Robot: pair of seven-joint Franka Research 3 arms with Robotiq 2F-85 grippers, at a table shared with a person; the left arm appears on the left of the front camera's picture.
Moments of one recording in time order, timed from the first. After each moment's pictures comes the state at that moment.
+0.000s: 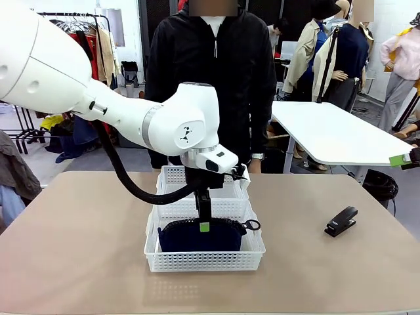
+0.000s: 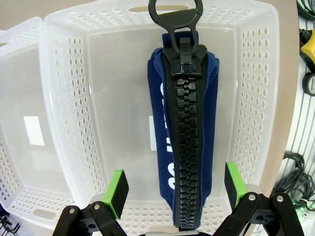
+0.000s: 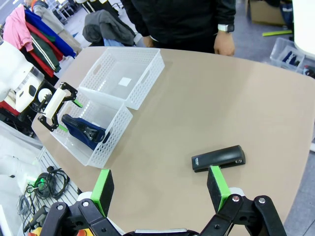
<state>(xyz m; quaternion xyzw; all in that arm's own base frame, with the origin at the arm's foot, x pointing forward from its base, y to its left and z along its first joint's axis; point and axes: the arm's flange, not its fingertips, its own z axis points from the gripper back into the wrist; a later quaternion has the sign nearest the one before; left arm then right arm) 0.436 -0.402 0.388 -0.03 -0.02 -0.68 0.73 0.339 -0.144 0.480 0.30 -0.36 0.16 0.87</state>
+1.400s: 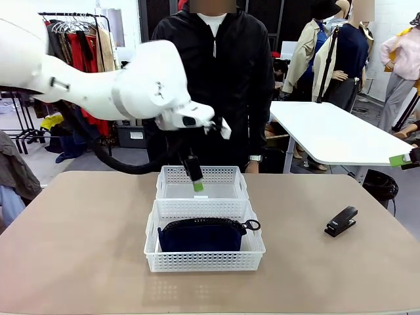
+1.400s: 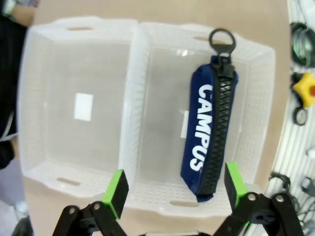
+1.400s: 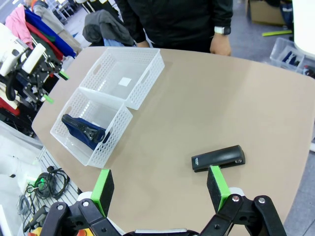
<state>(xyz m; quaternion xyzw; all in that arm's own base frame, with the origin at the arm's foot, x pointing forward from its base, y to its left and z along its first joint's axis) 0.476 -0.337 0.476 -0.10 -0.10 -0.61 0.78 0.339 -0.143 0.480 0.30 -0.36 0.16 0.87</state>
